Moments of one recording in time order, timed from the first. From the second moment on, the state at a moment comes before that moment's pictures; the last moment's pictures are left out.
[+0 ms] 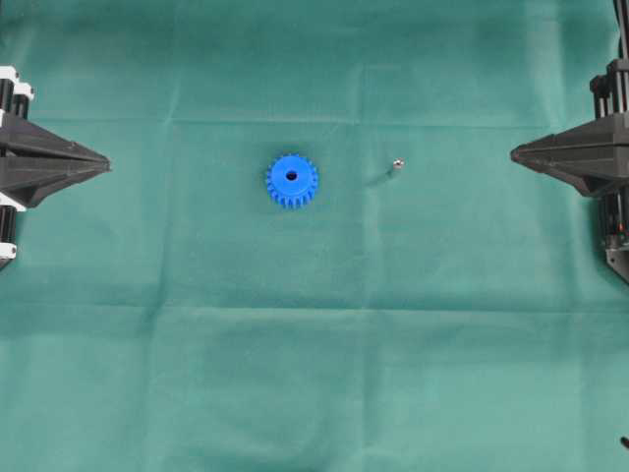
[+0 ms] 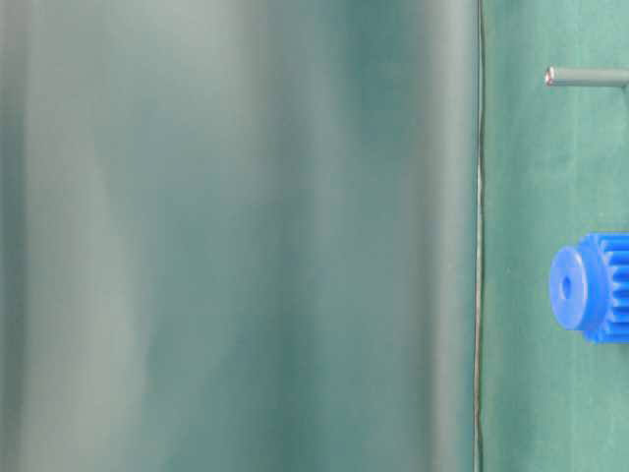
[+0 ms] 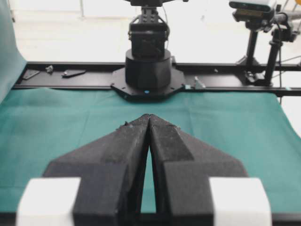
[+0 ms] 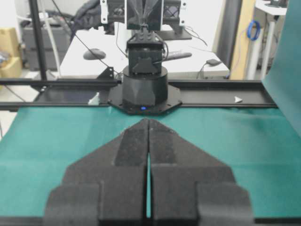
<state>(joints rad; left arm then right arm) 0.00 -0.97 1.18 0.00 -0.29 0.00 -0.01 -0.96 1.17 0.00 -0.30 -0.01</state>
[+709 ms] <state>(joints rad) 0.00 -0.97 1.18 0.01 -0.26 0.00 -0.09 -0.63 1.19 0.00 -0.37 -0.01</state>
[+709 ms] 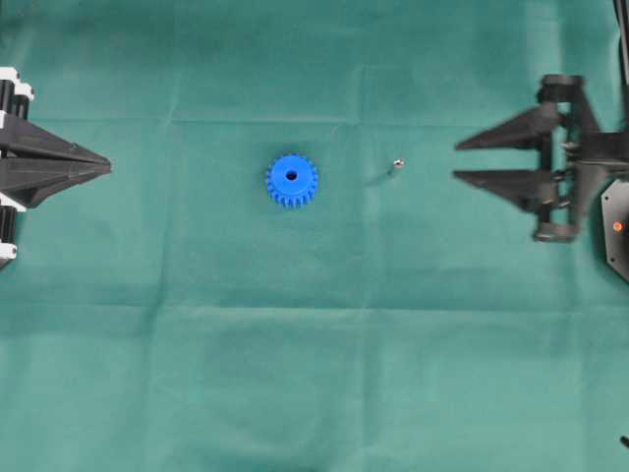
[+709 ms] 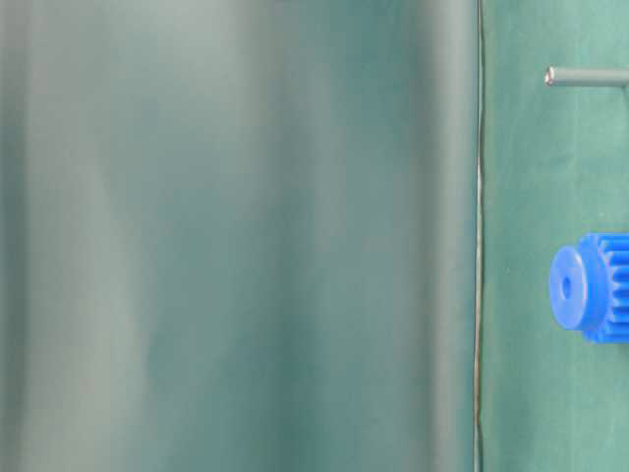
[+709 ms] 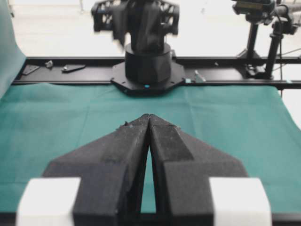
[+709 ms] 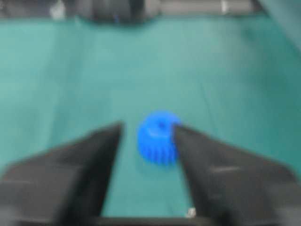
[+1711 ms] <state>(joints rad) 0.00 -0.96 1.18 0.01 -0.25 0.00 -0.19 0.06 1.12 0.02 -0.71 -0.02</state>
